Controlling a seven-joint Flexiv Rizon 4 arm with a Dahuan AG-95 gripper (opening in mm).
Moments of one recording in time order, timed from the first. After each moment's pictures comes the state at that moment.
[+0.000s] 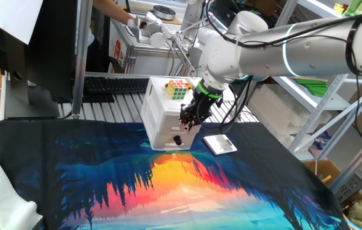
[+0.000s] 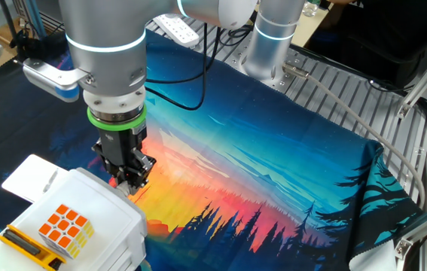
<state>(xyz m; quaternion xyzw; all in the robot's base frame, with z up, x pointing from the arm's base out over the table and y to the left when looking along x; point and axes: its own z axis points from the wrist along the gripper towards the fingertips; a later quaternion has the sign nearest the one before) 0.679 -0.027 0.153 0.02 1.00 0.05 0.07</state>
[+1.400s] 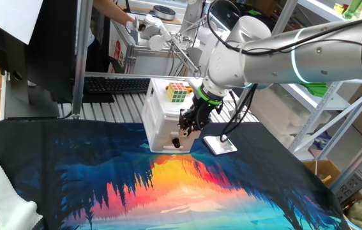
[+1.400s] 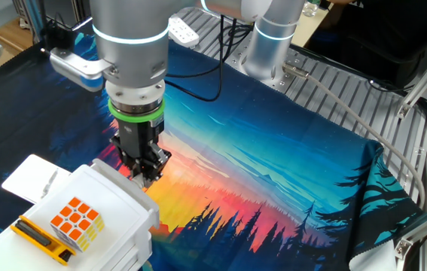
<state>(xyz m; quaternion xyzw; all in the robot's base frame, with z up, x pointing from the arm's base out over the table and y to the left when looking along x) 0.655 -0.012 0.148 0.04 0.99 0.06 0.08</state>
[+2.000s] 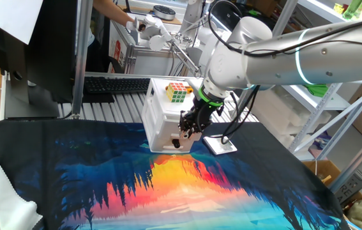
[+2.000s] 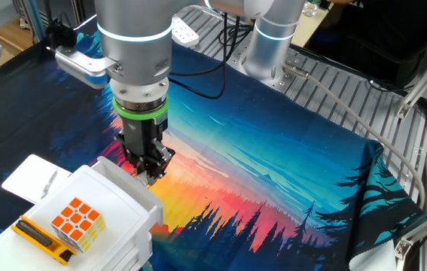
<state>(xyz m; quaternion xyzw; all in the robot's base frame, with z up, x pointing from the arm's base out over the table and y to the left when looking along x) 0.644 -0.010 0.151 0.05 0.99 0.06 0.07</state>
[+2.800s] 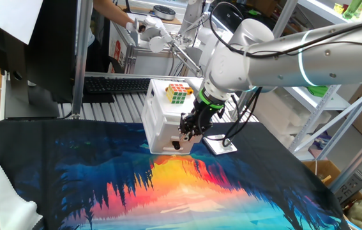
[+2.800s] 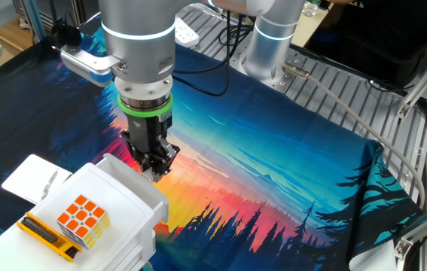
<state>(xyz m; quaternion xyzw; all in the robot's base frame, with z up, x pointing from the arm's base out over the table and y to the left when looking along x) 0.629 -0.005 0.151 0.05 1.00 0.06 0.06</state>
